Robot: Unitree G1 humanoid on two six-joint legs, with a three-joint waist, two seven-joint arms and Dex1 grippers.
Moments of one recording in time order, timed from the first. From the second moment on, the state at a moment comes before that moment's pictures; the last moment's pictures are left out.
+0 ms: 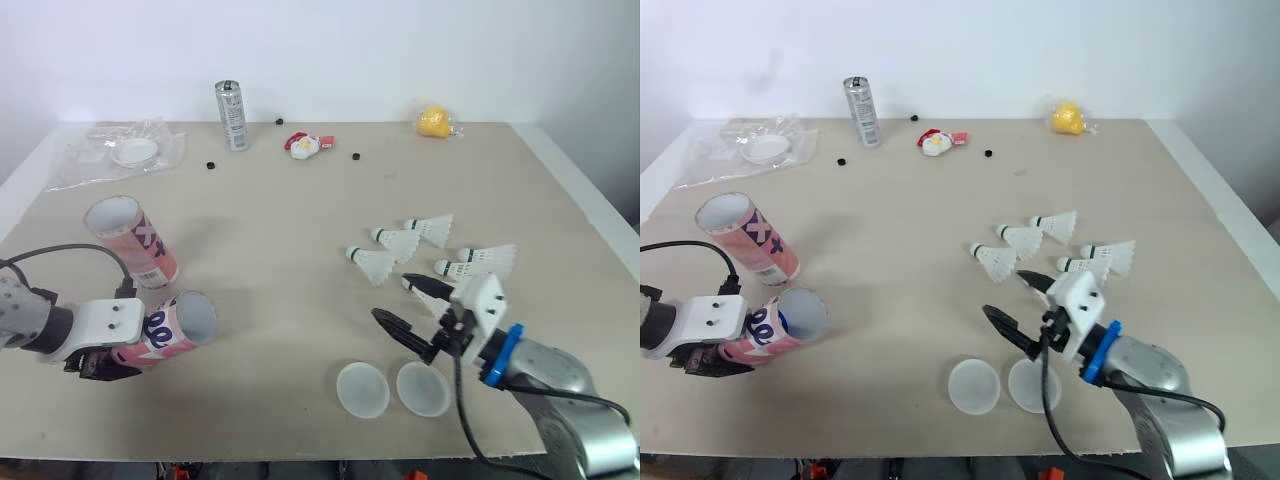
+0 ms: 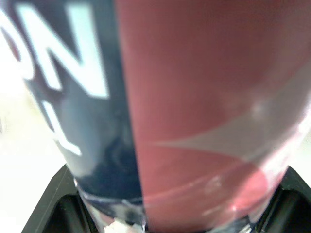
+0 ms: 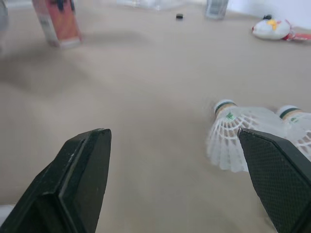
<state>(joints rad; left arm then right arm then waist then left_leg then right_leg) 0.04 1.34 0.08 -0.24 -0.18 0.24 -1.30 0.17 -0.56 -0.24 -0.66 0.50 0.45 0.68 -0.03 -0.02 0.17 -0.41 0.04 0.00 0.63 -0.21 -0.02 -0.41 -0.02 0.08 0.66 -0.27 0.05</state>
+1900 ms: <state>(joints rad) 0.02 1.27 0.08 -0.37 -0.16 0.38 -1.30 0.08 -0.64 -0.28 -0.44 0.63 0.52 0.75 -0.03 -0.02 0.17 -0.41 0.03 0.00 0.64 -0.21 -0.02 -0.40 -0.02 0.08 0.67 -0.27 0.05</state>
